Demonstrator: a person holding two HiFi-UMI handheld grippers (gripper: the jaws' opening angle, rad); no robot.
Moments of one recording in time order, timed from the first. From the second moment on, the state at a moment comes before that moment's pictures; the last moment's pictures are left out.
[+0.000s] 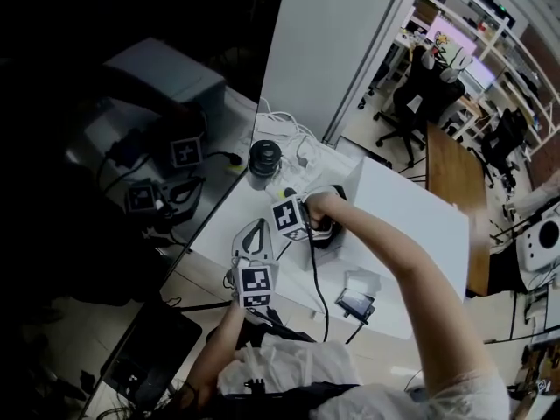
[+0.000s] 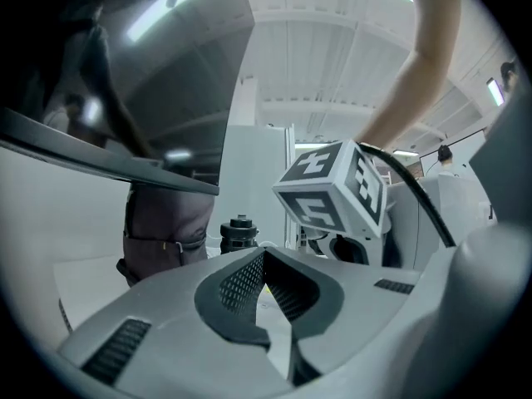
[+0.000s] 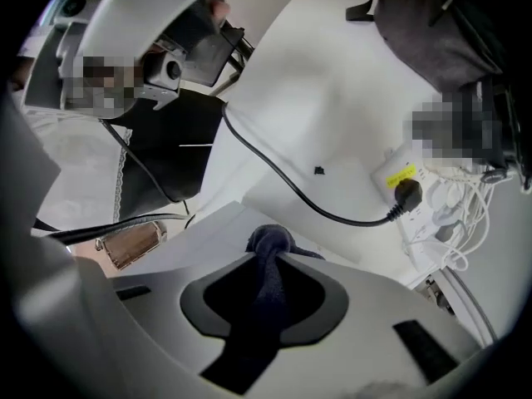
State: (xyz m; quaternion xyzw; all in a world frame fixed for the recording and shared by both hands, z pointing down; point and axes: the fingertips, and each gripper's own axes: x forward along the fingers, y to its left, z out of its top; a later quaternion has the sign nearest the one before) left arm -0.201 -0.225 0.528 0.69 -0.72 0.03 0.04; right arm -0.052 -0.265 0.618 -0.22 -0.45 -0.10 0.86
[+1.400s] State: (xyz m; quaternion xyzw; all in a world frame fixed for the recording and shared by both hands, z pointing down) left arm -0.095 -0.215 0.483 0.80 -0.61 0.02 0.00; right arm -0.019 -0.147 0.410 0.45 -0.81 -0.37 0.08
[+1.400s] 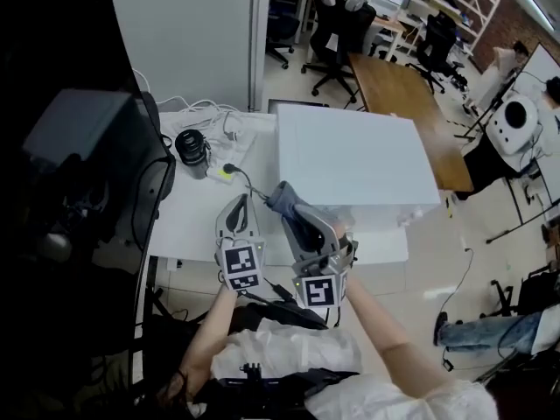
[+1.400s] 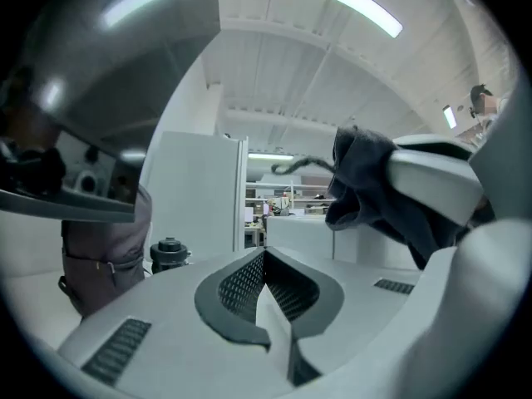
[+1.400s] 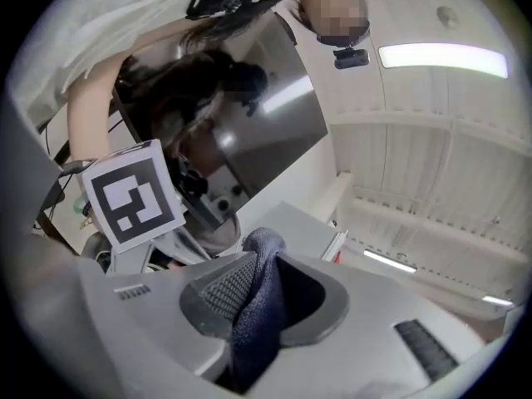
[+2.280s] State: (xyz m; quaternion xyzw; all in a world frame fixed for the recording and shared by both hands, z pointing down) left arm -0.022 -0.204 0.416 0.78 -0.62 -0.02 -0.05; right arm 0.113 -0.191 0.417 0.53 -0.83 -0.17 0.09
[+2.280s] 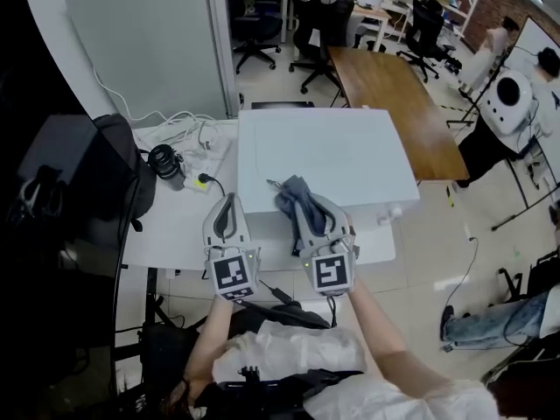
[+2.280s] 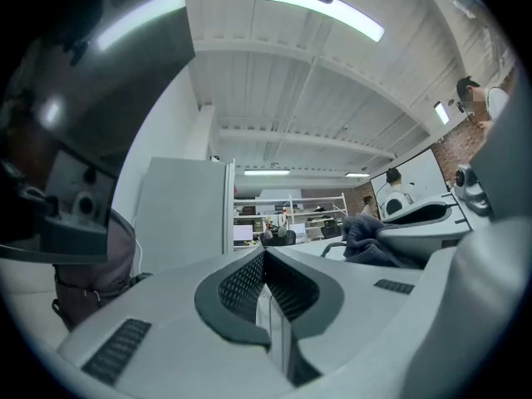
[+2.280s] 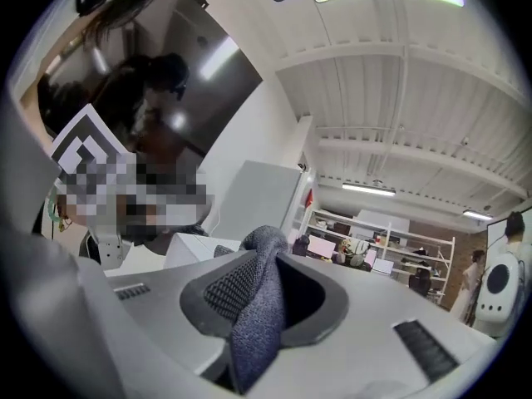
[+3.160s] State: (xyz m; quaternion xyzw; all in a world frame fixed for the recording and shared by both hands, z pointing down) left arm 0.018 -0.211 0.399 0.76 -0.64 -0.02 -0.08; right arm 0.371 -0.191 0.404 0.68 -0.72 -0.06 0.10
